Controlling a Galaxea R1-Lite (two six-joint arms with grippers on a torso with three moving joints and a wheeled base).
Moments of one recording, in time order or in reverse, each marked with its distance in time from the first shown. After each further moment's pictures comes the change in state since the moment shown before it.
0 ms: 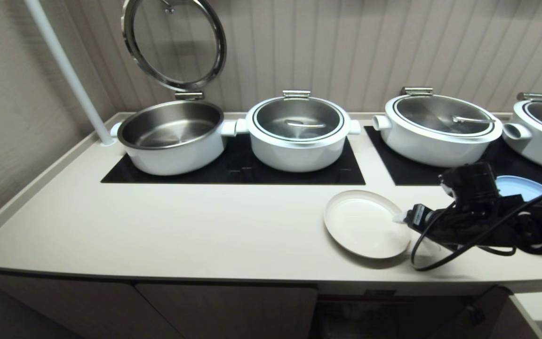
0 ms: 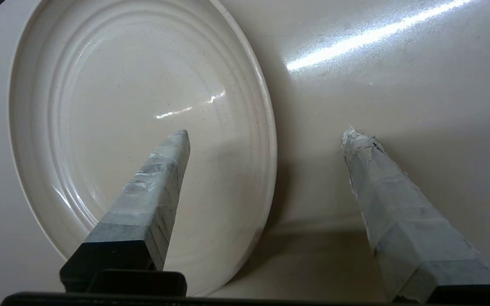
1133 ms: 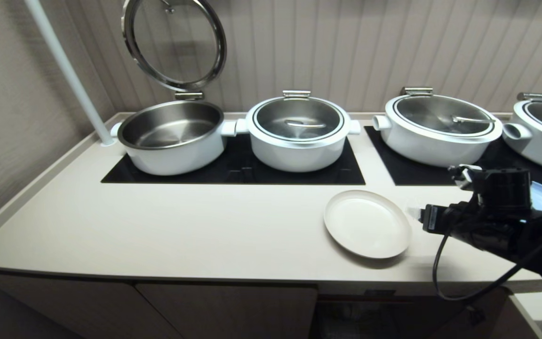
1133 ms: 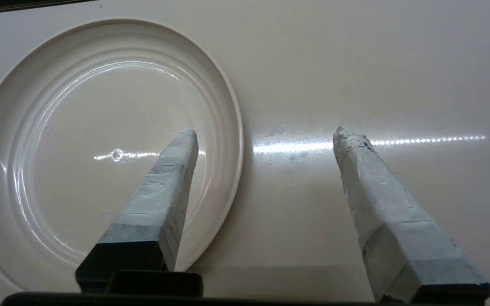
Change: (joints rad) left arm 0.000 0.000 0.000 0.000 0.000 0.000; right arm 0.001 -0.096 0.219 -0.383 -0.141 -0.384
